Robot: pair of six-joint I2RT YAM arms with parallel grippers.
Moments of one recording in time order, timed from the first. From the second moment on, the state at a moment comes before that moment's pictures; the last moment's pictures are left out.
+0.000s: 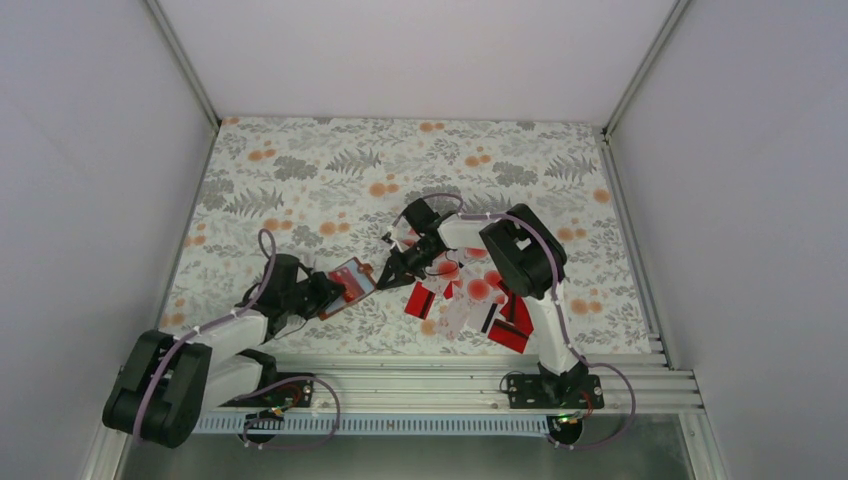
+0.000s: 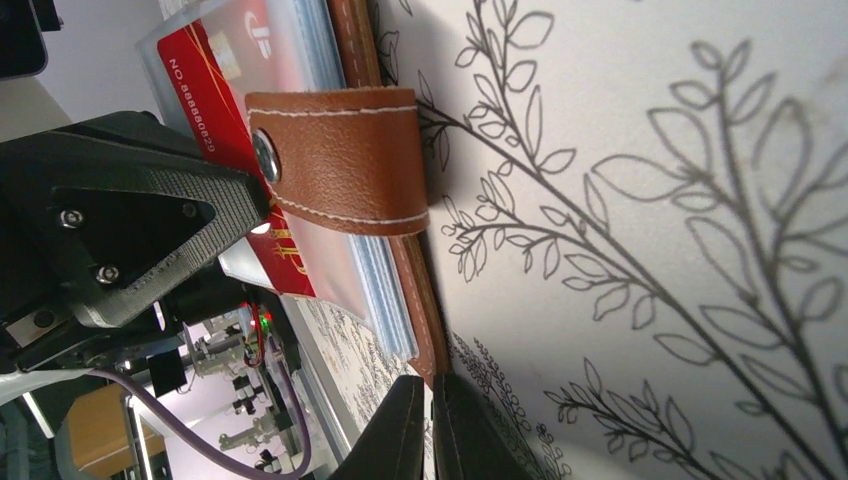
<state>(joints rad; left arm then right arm) -0.27 1.10 0.16 0.15 0.46 -0.99 0.69 2.20 1.32 -0.42 -1.00 0.42</state>
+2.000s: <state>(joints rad) -0.32 1.27 0.55 -0.49 0.31 -0.75 0.69 2.25 1.44 -0.49 -1.03 0.40</state>
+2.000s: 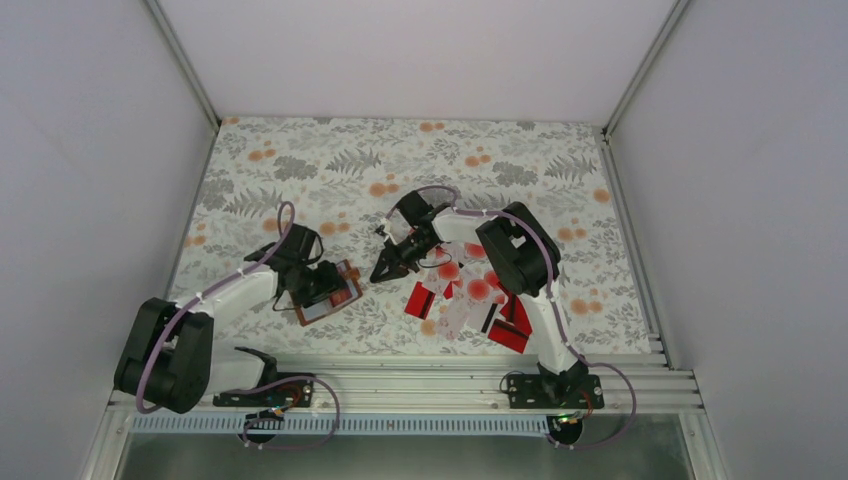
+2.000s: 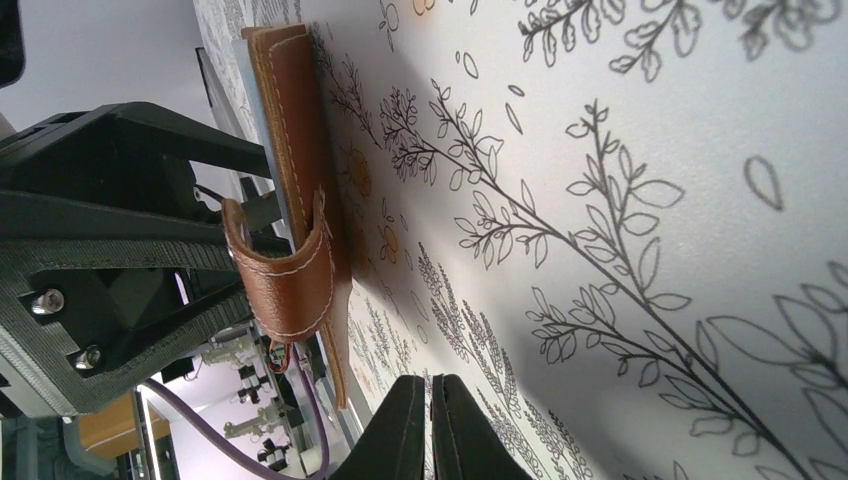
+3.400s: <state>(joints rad) -0.46 1.50 0.82 -0.59 0.24 -0.72 0.67 2.25 1.44 -0.50 -1.01 0.38</state>
